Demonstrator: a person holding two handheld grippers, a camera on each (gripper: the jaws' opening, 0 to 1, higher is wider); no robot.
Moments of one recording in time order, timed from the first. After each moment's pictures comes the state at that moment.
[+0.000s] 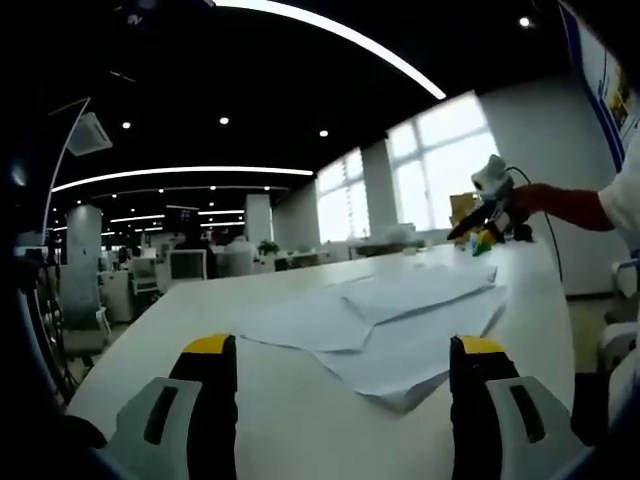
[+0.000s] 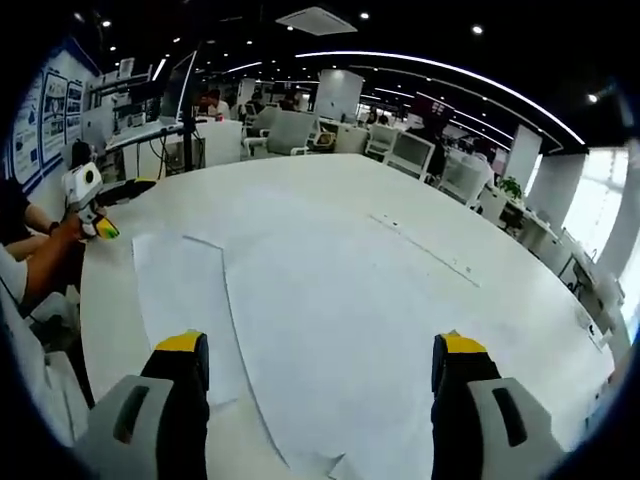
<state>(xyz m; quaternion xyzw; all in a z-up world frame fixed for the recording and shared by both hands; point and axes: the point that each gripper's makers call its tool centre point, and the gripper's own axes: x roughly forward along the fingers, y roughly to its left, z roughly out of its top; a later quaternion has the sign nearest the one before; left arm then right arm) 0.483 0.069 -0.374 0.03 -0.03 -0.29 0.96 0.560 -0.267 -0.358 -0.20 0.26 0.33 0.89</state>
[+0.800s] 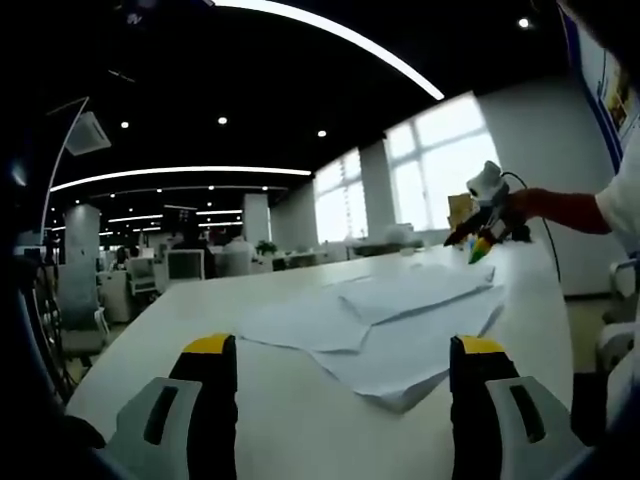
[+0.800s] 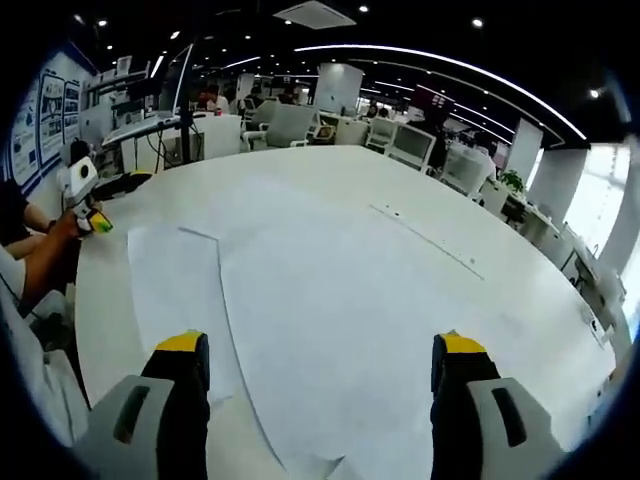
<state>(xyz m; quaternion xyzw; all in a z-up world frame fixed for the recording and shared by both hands) 0.481 0.068 -0.375 0.03 -0.03 -0.29 0.95 0.564 -0.267 -0.371 -0.20 0.27 0.33 0.88</state>
